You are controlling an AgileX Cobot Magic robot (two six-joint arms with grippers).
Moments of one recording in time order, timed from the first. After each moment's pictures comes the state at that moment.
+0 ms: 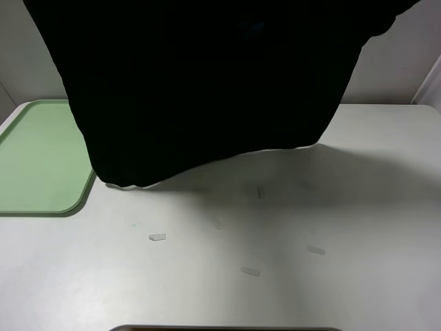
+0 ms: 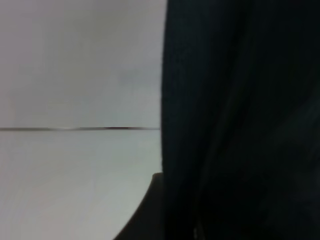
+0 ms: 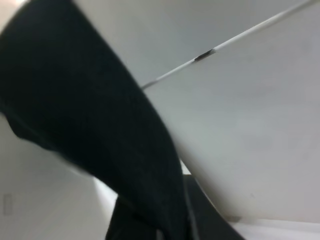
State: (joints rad) left arm -0.48 1.35 -1.64 0.20 0.95 0.96; right arm 0.52 1.45 -1.85 -0.30 1.22 -0.54
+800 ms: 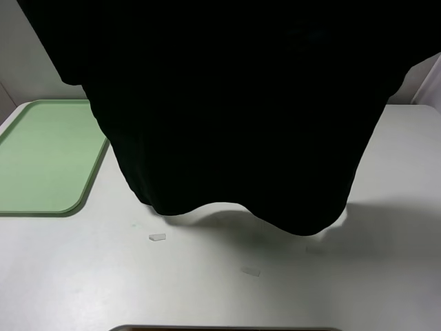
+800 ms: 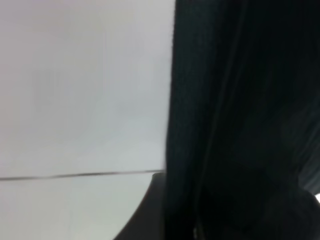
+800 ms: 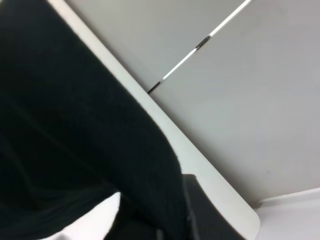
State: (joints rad) left arm -0.68 1.22 -1.64 0.19 1.05 0.86; right arm 0.52 1.04 -1.57 -0.26 1.22 -0.45
